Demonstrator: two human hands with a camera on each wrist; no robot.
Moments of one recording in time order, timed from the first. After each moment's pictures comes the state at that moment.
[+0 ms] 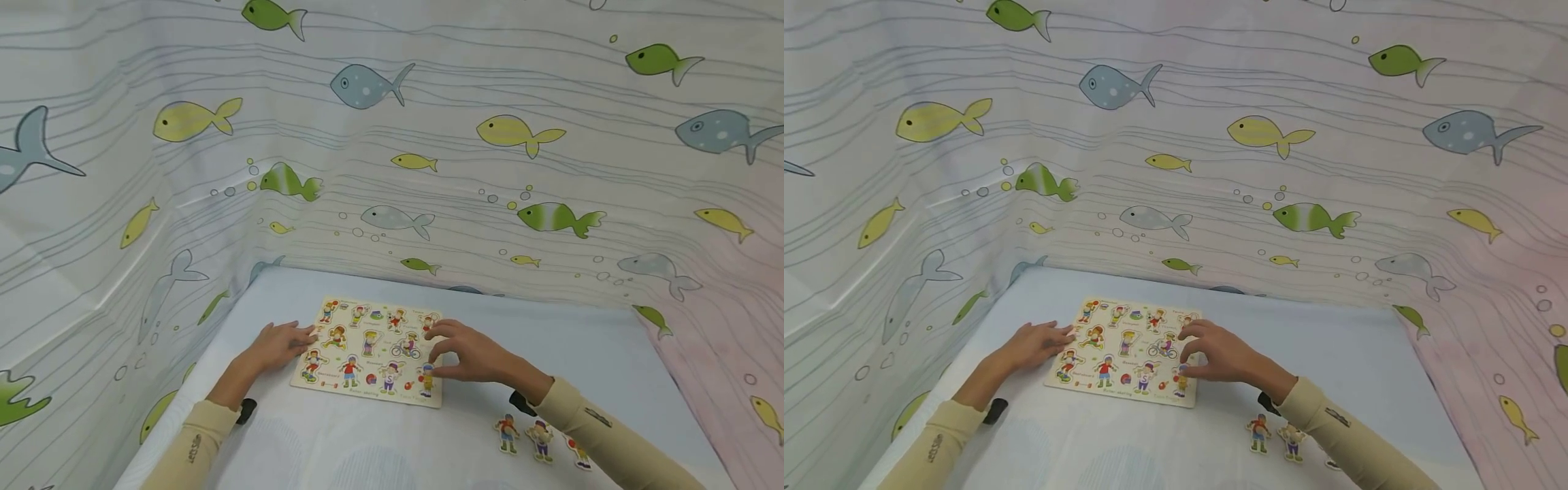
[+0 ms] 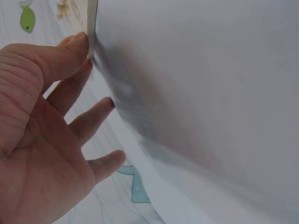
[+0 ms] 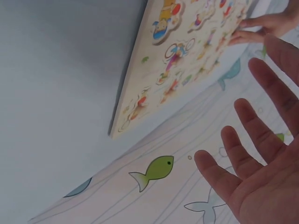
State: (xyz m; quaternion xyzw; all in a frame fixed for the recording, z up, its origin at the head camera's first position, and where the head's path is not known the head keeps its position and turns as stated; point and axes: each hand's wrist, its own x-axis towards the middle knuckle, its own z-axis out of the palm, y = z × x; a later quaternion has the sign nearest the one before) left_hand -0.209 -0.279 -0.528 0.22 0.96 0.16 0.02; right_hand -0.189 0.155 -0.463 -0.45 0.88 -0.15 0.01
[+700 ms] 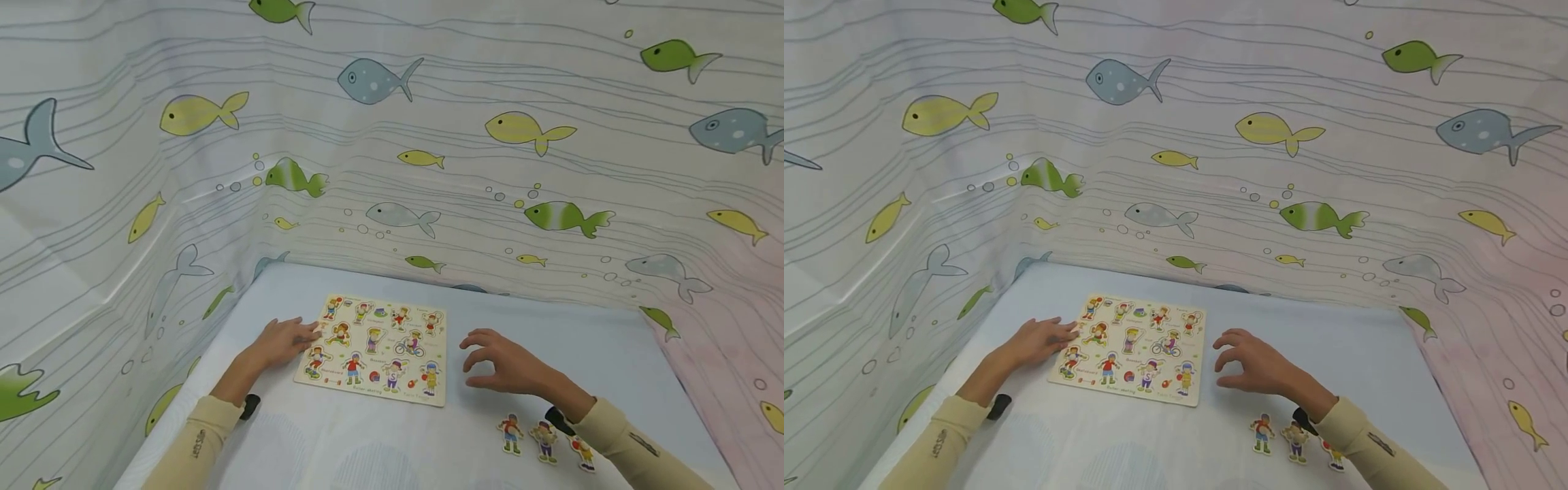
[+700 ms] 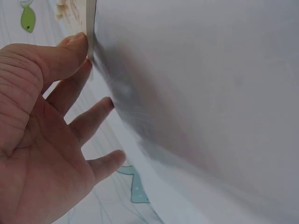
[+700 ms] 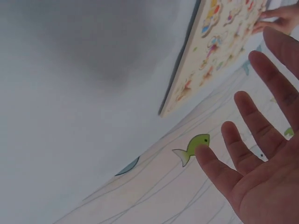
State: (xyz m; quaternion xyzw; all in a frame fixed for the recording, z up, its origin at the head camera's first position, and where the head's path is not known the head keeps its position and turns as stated) left_hand -0.210 -0.280 -0.528 0.21 0.96 0.16 0.02; right_hand -0.174 0.204 -0.468 -0.38 0.91 -0.18 0.03
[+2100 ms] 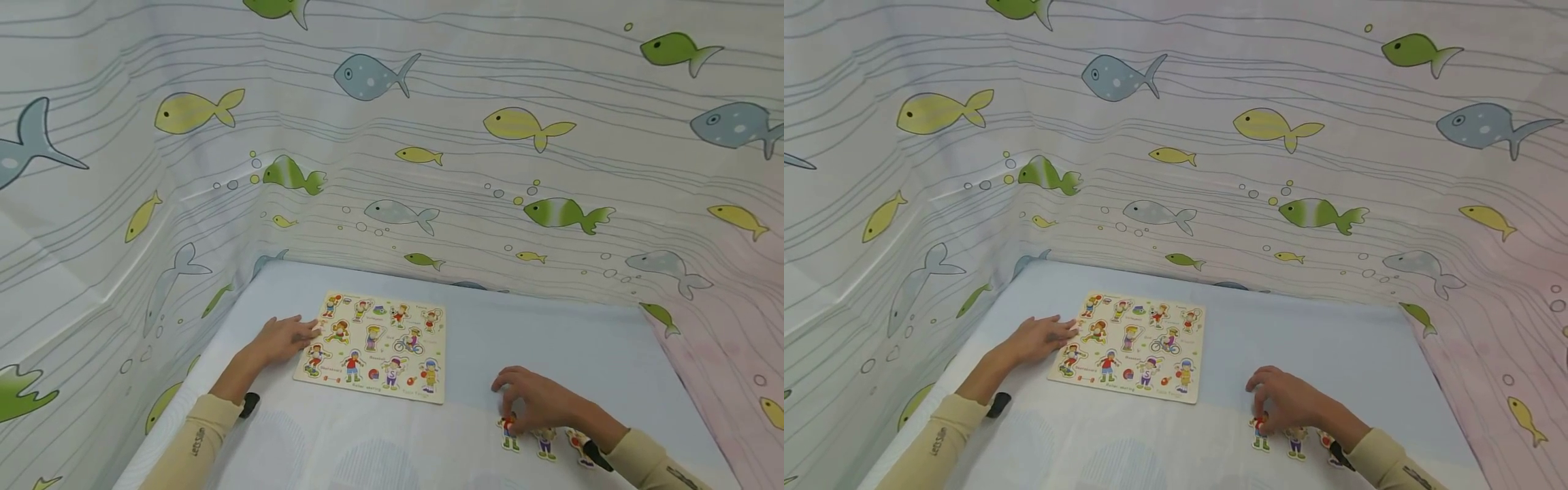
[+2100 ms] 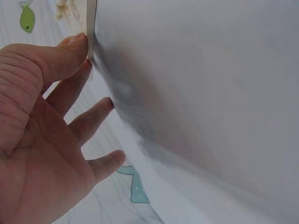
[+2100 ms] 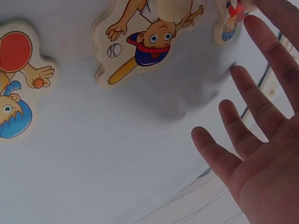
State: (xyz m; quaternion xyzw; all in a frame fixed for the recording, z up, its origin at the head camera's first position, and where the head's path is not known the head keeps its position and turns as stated) left_hand -0.212 -0.280 -0.531 0.22 0.96 0.16 0.02; right_hand -0.147 0.270 -0.515 -0.37 0.90 -0.17 0.15
